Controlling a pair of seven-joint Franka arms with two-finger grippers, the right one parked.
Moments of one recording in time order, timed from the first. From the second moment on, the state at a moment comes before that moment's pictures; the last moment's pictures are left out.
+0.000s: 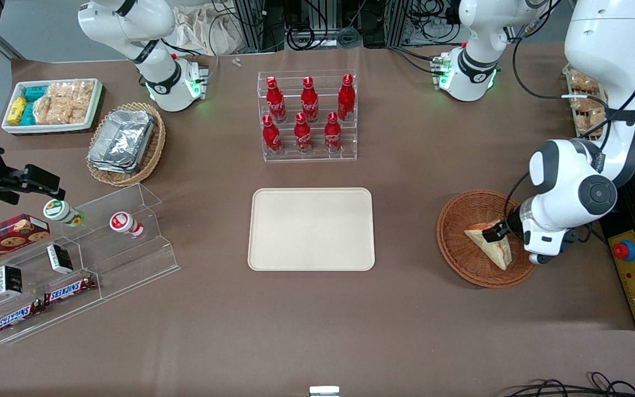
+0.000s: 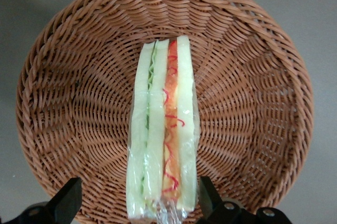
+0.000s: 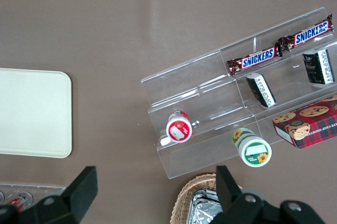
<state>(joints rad) 0.11 0.36 -0.16 -2.00 0.00 2.27 -0.63</state>
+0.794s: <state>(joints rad) 0.08 0.45 -0.16 -1.96 0.06 2.37 -0.84</state>
